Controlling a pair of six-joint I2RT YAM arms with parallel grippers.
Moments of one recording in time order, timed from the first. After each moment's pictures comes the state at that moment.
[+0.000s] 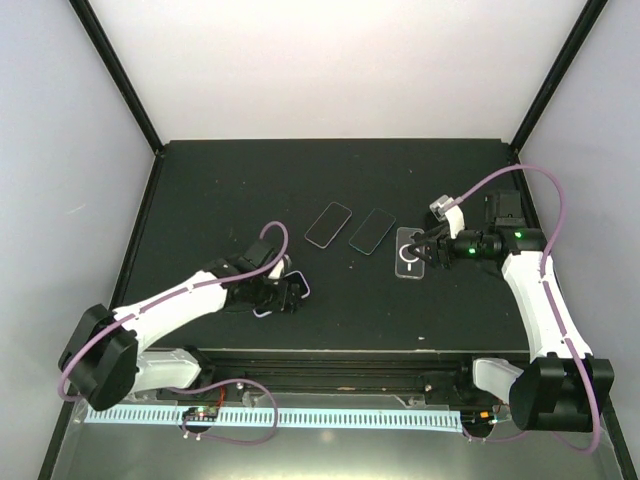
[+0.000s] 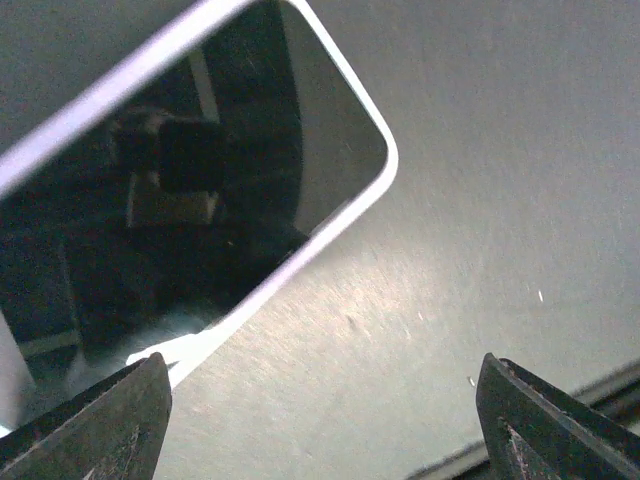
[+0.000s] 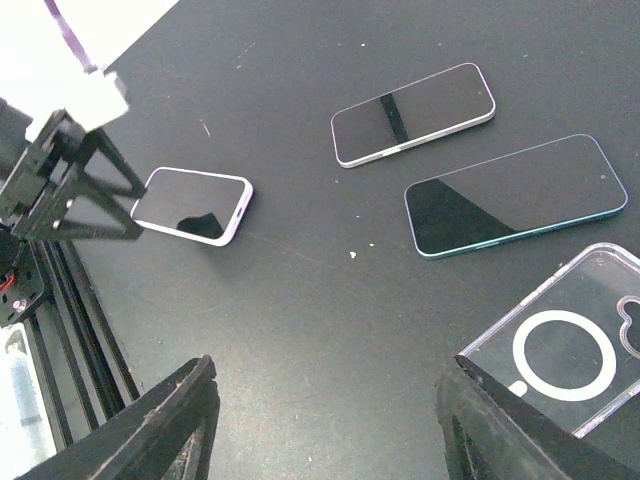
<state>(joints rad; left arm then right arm) -0.63 1.22 0.70 -0.63 0.17 -0.55 -0.02 1.15 0.98 -0.86 -0.85 -0.46</state>
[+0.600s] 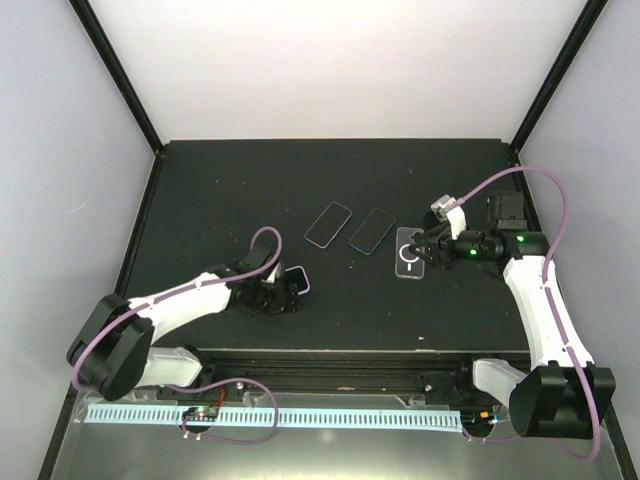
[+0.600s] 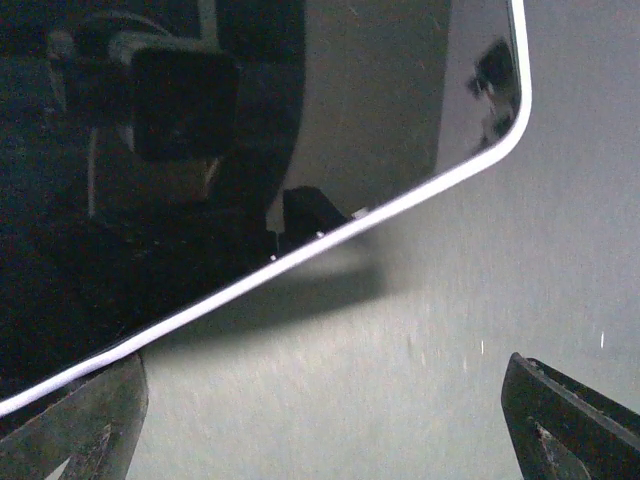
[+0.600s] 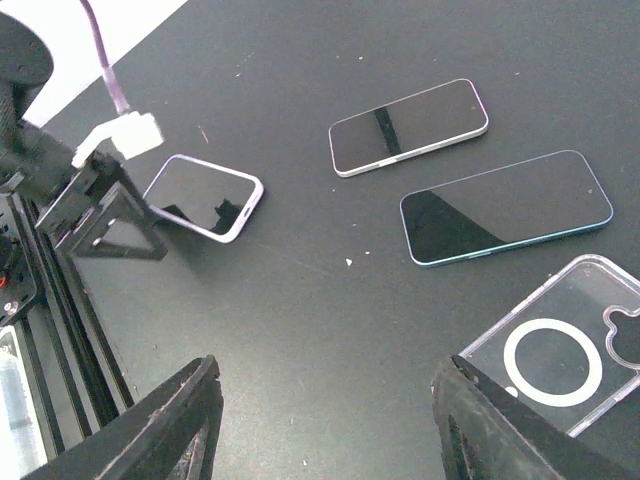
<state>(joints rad) -0.63 1.28 0.58 -0.52 0.21 -0.70 -0.02 1.12 0.98 -0.85 -0.85 -0.46</state>
